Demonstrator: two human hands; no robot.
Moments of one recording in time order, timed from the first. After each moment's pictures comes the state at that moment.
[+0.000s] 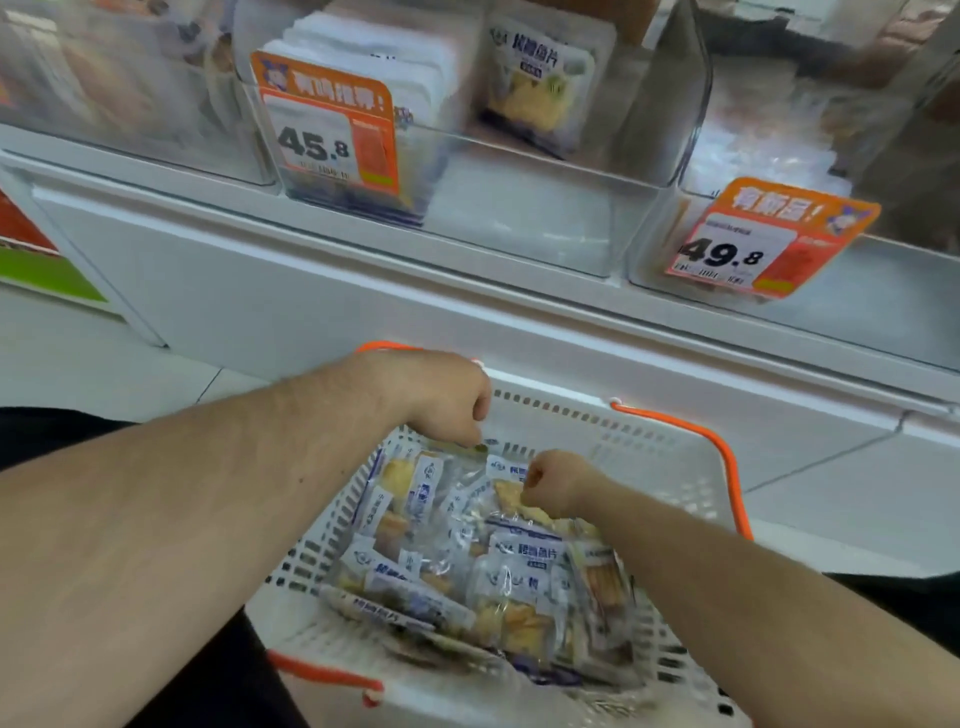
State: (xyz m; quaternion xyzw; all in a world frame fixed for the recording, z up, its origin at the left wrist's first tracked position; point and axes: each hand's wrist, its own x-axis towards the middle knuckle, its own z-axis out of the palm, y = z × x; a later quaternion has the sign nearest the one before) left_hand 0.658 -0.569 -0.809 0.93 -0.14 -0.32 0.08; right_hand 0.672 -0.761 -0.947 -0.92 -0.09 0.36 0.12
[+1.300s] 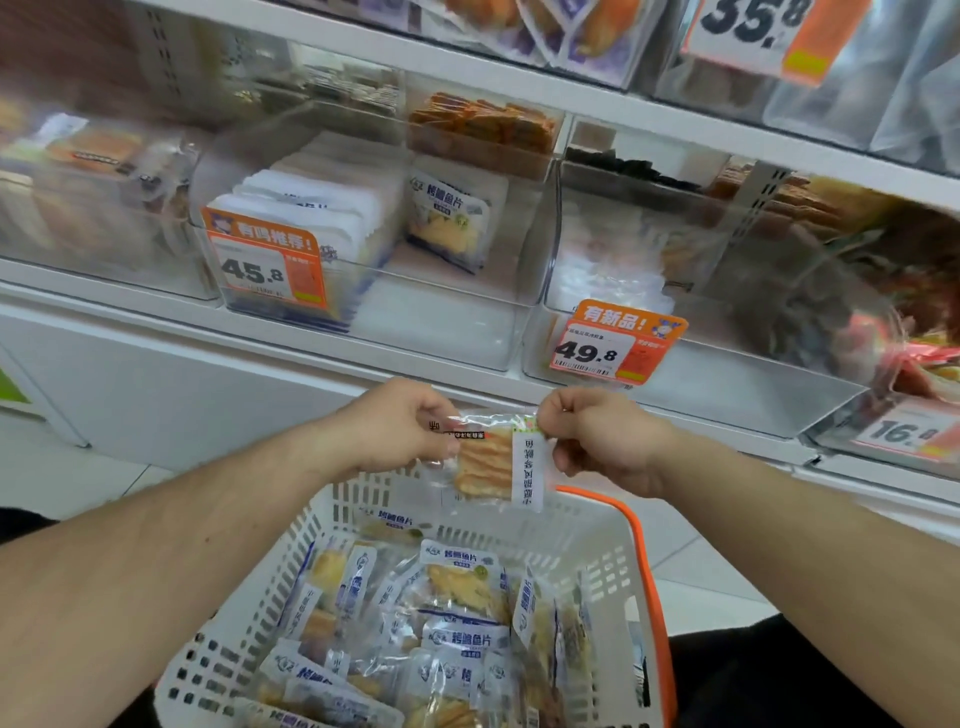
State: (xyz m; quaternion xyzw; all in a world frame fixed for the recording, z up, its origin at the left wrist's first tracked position) left_hand 0.659 -0.593 -0.774 0.85 0.00 -0.15 0.51; right_hand 0.694 -0.819 -0.746 -0.81 -0.02 0.28 0.52
